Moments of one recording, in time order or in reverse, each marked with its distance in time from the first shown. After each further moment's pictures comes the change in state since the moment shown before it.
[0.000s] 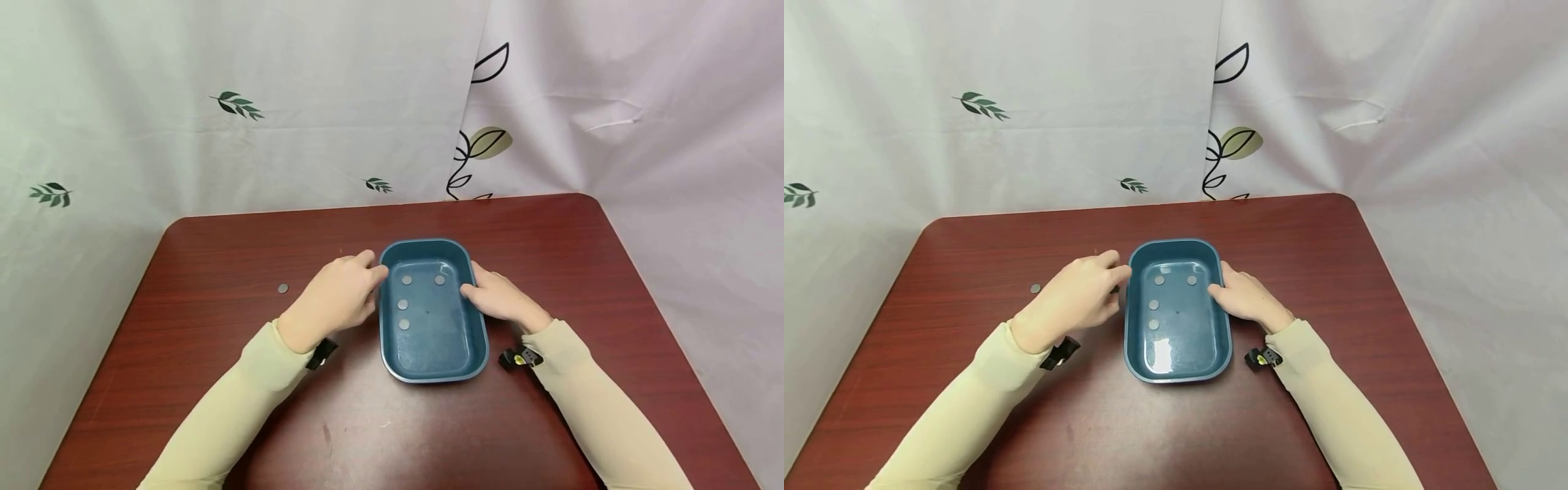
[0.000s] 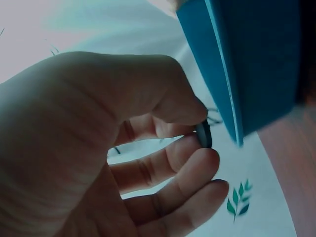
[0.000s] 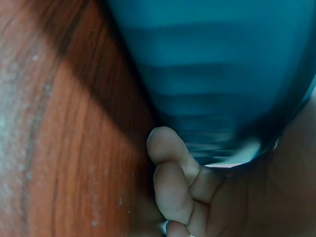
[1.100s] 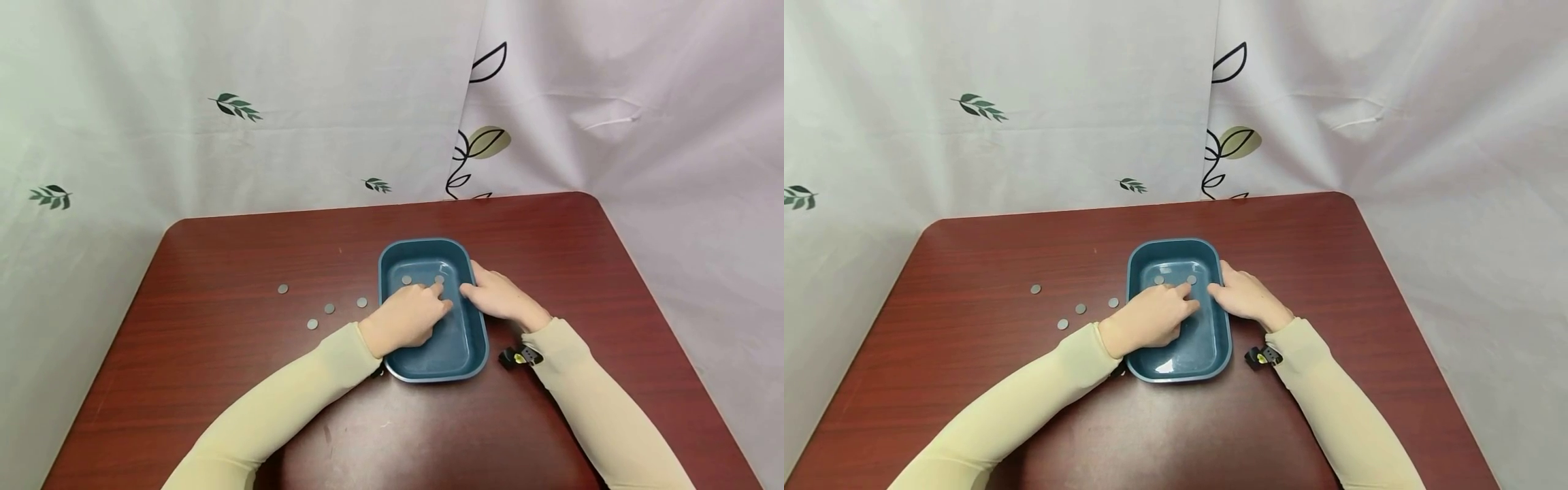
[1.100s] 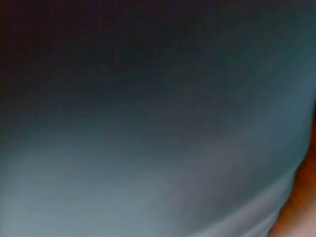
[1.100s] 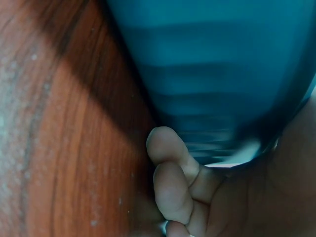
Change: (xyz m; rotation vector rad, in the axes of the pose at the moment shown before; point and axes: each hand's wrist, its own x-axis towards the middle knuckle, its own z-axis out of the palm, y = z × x) left_hand 0.050 0.070 0.067 0.048 -0.251 0.146; right_hand 0.001 0.001 -0.001 0.004 0.000 -0.037
